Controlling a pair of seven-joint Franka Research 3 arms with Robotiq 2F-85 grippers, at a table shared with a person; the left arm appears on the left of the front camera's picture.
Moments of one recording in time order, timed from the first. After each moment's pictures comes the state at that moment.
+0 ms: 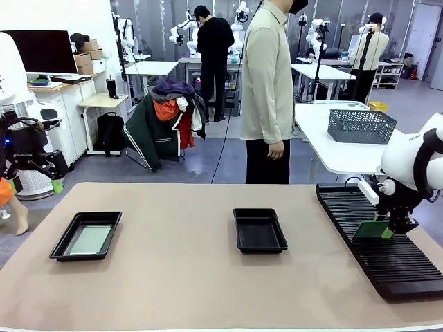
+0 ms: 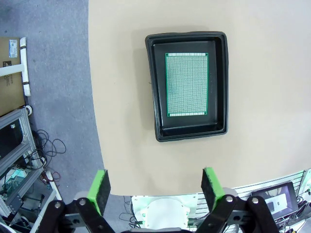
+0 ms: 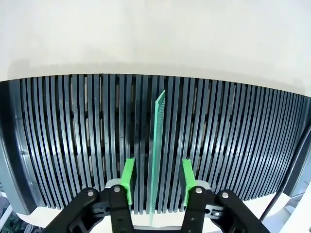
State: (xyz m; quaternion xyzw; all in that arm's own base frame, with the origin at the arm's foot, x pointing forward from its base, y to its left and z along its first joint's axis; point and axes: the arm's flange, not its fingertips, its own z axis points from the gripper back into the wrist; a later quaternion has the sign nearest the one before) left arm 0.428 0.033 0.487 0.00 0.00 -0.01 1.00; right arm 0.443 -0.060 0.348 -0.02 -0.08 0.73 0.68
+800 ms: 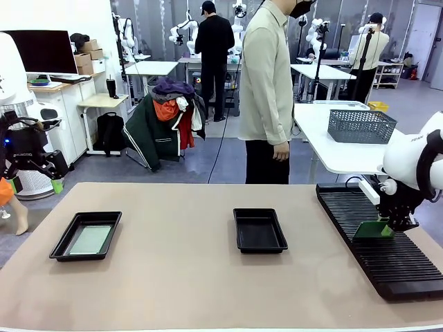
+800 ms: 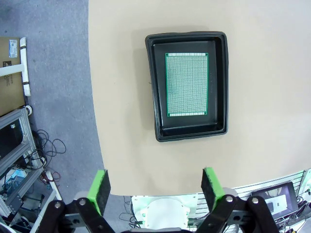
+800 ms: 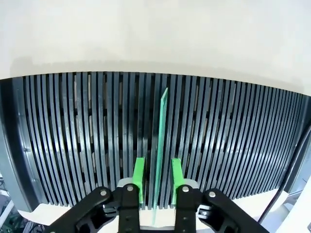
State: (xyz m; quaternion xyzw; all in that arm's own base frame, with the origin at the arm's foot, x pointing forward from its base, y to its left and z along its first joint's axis) left arm 0.428 0.033 0.487 0.00 0.00 -0.01 1.00; right arm 0.437 -0.059 0.353 -0.03 -0.08 0.73 0.68
